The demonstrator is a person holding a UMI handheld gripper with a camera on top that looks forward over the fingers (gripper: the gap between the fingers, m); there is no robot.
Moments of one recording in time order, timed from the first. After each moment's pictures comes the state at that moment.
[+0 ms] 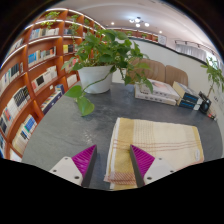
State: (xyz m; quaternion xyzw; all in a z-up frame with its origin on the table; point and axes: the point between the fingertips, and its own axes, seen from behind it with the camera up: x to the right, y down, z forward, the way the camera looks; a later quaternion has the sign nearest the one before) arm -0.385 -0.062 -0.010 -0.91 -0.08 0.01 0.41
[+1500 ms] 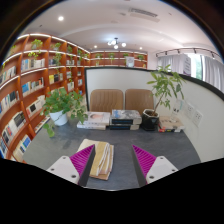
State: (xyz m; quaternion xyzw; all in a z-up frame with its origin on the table) arm -0.050 -0.152 0.211 -0.86 -0.02 0.01 0.51
